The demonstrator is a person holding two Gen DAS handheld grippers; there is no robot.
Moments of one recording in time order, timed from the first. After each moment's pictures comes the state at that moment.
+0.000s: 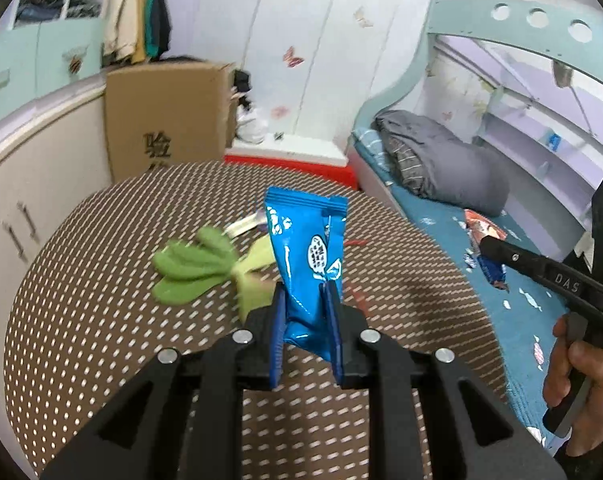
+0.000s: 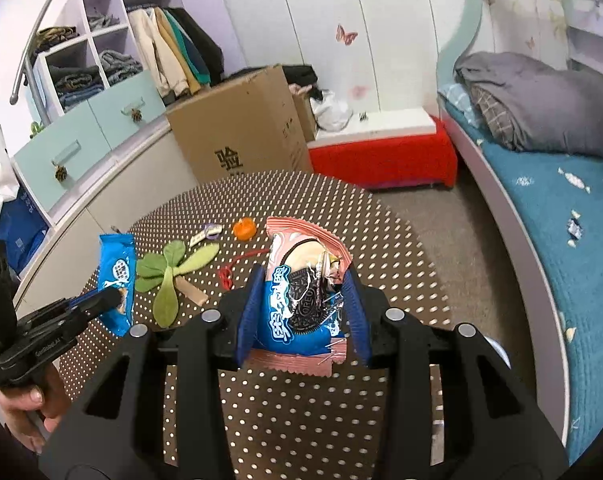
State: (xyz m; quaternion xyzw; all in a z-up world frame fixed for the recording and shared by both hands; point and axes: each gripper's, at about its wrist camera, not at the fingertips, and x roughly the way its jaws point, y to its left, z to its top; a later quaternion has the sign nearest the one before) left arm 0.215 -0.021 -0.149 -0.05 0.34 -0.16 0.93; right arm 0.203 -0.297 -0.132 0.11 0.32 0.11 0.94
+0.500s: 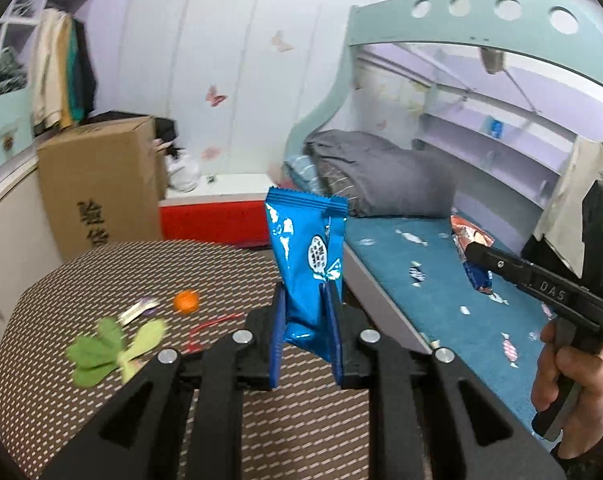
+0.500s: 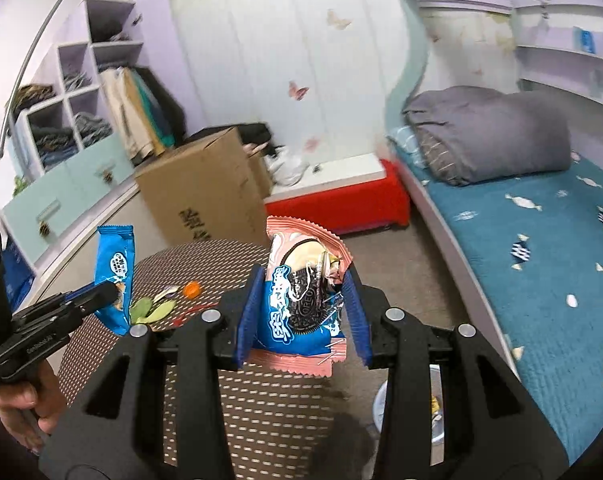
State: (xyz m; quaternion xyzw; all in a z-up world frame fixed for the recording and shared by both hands) left arm 0.211 -0.147 -0.083 -0.01 0.28 -0.26 0.93; right arm 0.159 -0.403 -0.081 0.14 0.25 0.03 0.96
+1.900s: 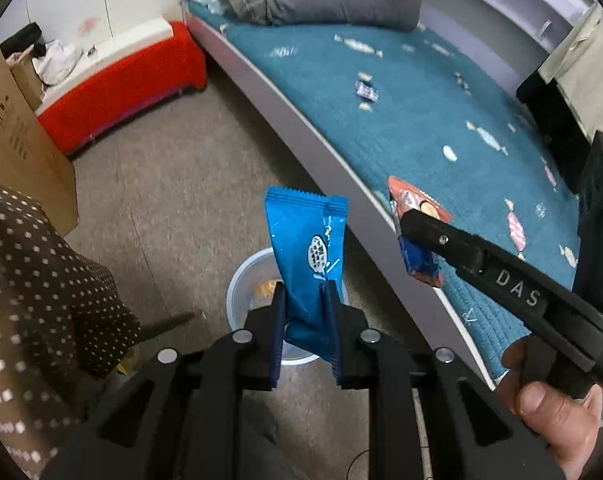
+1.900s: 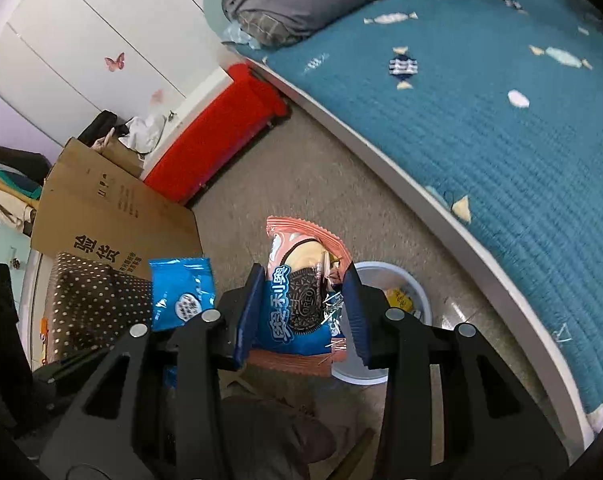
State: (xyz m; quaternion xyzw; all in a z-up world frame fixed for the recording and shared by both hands) left arm 0.297 -0.453 -0.303 0.13 0.55 -0.31 0.76; right arm 0.199 -0.605 -0.311 0.36 0.41 -0.12 0.83
